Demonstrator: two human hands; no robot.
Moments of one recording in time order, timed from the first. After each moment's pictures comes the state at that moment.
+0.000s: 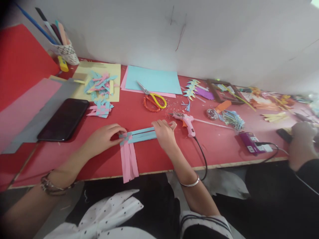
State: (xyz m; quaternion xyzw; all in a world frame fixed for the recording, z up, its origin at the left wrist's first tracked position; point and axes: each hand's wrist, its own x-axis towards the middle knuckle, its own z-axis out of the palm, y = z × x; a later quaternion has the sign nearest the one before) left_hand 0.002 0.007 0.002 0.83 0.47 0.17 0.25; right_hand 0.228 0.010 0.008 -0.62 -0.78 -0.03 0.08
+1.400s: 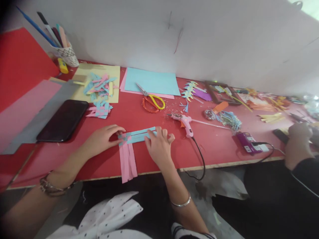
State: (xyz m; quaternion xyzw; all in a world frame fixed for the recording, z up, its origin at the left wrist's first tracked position) left_hand 0.003 0.007 0.000 0.82 0.49 0.16 0.25; right_hand 0.205 -0.031 0.011 -0.67 -0.74 -0.05 0.06
